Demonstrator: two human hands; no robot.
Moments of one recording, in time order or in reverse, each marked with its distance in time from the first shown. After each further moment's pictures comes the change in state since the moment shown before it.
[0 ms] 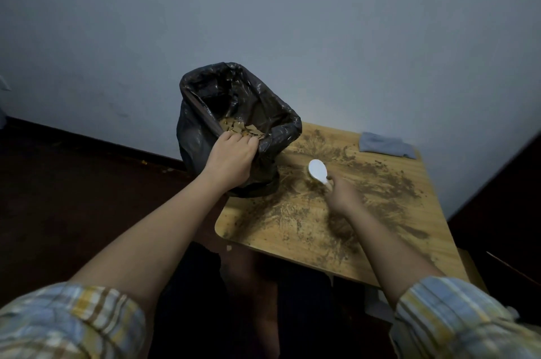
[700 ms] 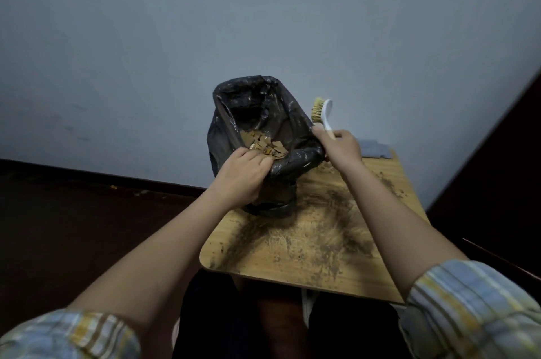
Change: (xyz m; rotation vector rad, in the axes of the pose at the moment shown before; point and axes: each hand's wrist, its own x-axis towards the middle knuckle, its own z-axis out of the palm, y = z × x) left_hand 0.038 0.024 0.006 -0.147 0.164 0.342; right_hand 0.043 -0.048 -0.086 0.641 0.307 0.117
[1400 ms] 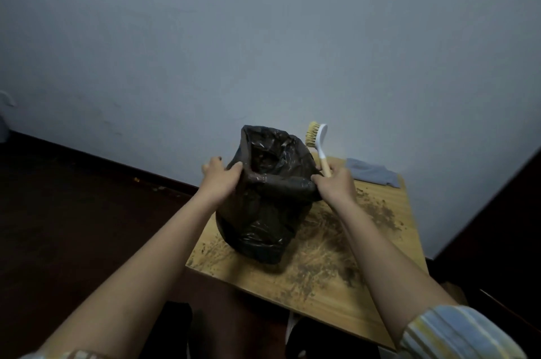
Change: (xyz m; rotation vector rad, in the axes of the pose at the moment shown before) left_hand 0.019 0.030 -0.020 -1.010 -0.072 -1.294; right_hand 0.005 0.037 -0.027 -0.152 -0.102 -0.076
